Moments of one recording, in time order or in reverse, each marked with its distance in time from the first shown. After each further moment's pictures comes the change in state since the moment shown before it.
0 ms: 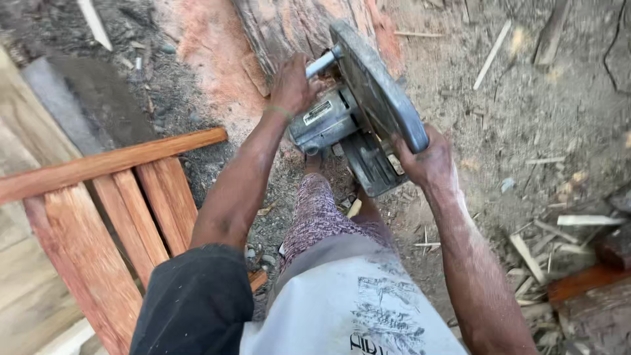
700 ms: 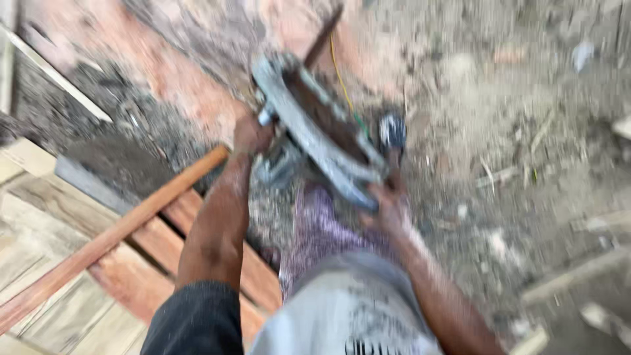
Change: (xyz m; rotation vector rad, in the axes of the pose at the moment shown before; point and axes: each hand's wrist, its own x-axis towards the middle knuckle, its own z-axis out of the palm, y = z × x) left_hand -0.058 -0.042 0.156 0.218 -0.177 -0.124; right_hand -0.118 0.235 0.208 0.551 0.058 -0.030
